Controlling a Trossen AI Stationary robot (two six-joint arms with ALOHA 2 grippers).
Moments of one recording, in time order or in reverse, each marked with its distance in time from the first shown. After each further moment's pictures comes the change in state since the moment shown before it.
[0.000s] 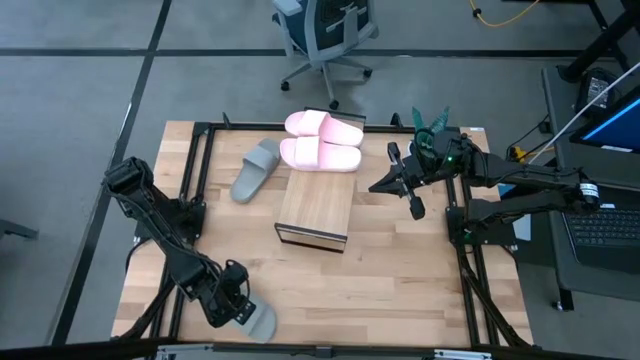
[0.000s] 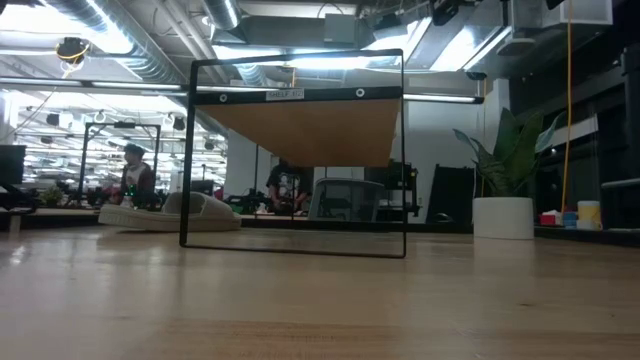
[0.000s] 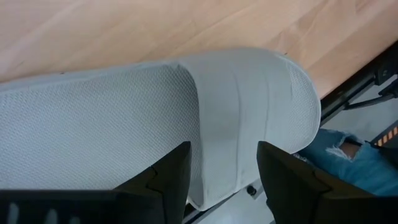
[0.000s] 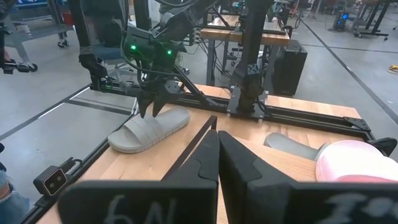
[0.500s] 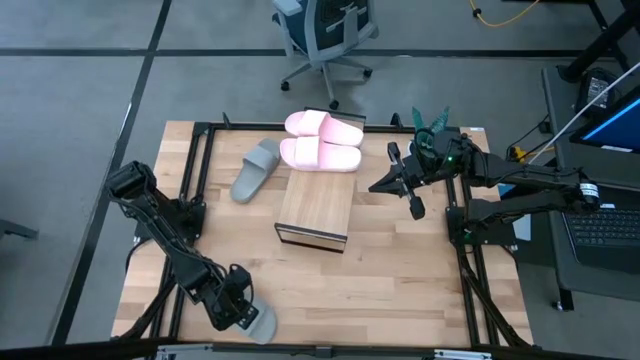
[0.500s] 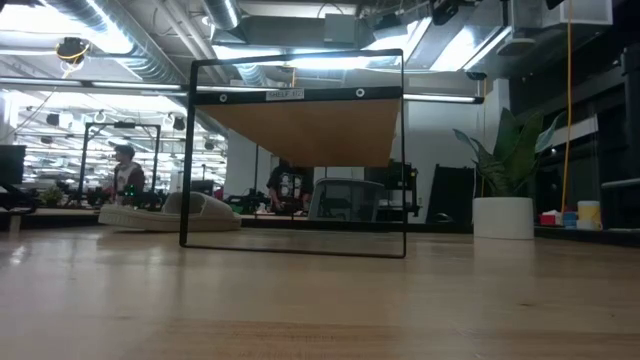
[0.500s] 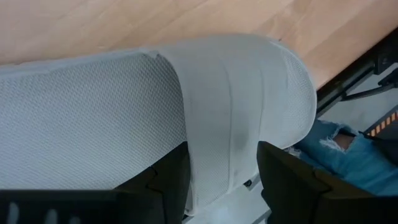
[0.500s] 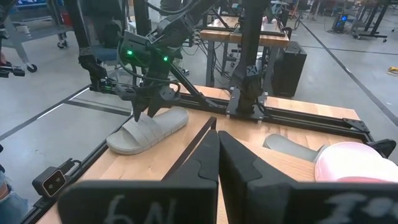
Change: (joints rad) left arm 0.009 0.046 0.000 0.082 0.033 0.011; right arm 0.000 0.000 0.000 0.006 0.001 -0.001
